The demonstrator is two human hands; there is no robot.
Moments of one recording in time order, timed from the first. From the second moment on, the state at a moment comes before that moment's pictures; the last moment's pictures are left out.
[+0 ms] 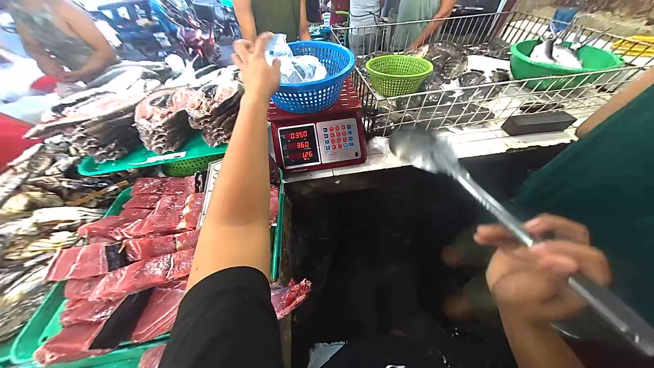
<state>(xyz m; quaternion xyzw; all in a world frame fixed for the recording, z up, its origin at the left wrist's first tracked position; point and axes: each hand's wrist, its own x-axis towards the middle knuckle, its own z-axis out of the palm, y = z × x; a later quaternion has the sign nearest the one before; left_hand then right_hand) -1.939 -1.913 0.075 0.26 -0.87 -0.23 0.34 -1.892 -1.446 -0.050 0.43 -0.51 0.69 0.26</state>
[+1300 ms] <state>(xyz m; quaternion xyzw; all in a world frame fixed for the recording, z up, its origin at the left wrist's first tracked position) -1.964 -1.933 0.095 0.49 -0.82 -0.26 0.13 -2.133 -1.822 0.105 0.65 -0.60 0.48 0.02</state>
